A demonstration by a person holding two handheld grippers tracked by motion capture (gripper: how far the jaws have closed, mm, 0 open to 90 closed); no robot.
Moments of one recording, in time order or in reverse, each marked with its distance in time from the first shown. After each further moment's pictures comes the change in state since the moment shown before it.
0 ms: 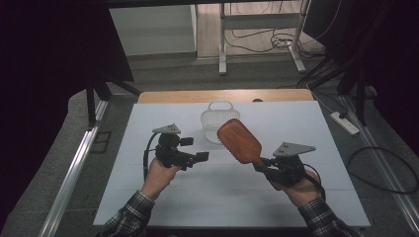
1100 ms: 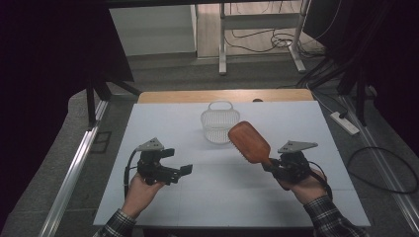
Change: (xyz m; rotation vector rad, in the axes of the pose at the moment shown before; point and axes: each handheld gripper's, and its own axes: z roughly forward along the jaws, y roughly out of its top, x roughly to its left) left arm -0.010 -0.037 -0.038 0.009 0.153 0.013; right arm -0.023 -0.010 0.001 0.114 -0.071 0.055
